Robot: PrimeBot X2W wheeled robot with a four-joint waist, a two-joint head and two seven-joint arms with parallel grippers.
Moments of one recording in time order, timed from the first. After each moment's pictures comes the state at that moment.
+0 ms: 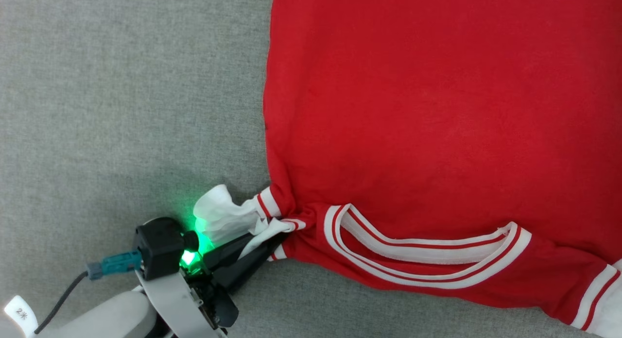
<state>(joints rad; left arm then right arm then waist) -0.53 0.80 -0.96 -0.08 -0.95 -0.15 -0.29 -1.36 -0.27 -0.07 0.67 0.10 0.13 1.07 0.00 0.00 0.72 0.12</state>
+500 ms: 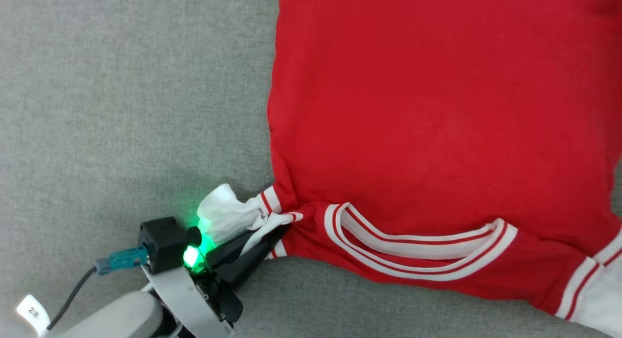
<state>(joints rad) -0.51 0.76 -0.93 -0.03 -0.98 -0.15 -0.28 -1.18 -0.34 0.00 0.56 0.25 0.13 0.95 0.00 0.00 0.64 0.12</state>
